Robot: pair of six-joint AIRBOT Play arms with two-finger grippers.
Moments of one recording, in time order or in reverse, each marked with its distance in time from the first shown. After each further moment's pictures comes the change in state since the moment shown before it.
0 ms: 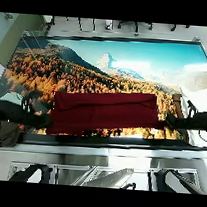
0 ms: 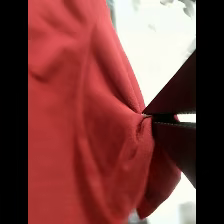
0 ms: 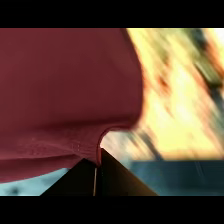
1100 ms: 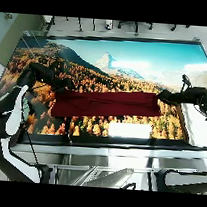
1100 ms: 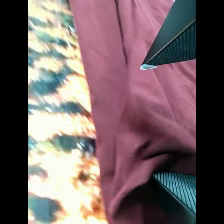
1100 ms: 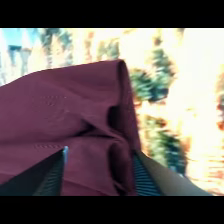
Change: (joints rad) left arm -0.185 -0.852 0.813 -0.062 -0.201 -0.030; right arm 0.109 -0.461 0.452 0.055 0.218 -0.150
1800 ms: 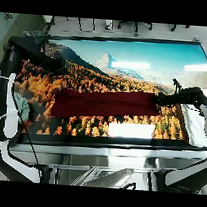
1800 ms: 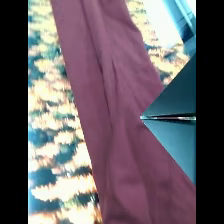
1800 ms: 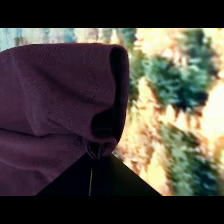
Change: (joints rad) left arm -0.037 0.054 0.330 -0.001 0.249 -0.092; right arm 0.002 -0.246 0.119 0.066 -0.156 -0.109
